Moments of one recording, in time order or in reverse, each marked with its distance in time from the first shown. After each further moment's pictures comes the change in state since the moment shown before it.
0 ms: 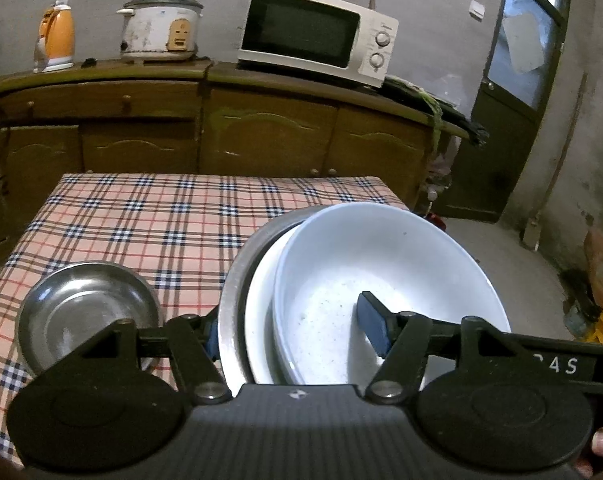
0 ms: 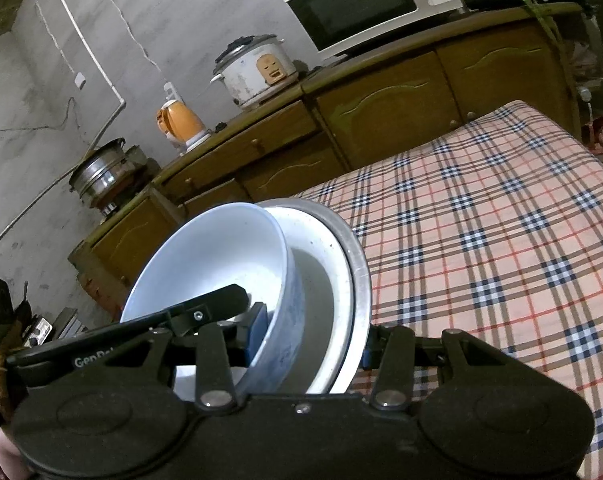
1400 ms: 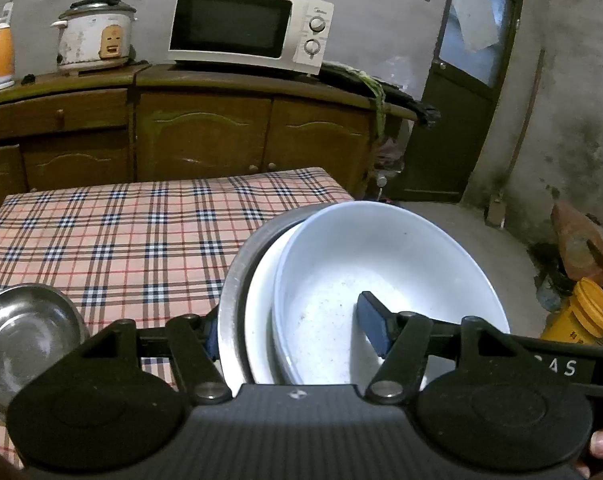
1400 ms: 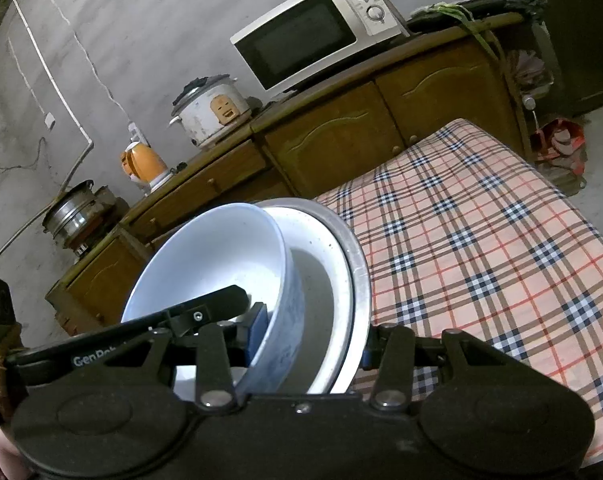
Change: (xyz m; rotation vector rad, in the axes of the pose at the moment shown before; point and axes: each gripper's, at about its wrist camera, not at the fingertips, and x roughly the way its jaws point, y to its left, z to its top) left arm 0.025 -0.060 0.001 0.092 0.017 -0.112; right arm -0.050 -0.058 0.005 0.074 -0.095 -0.083
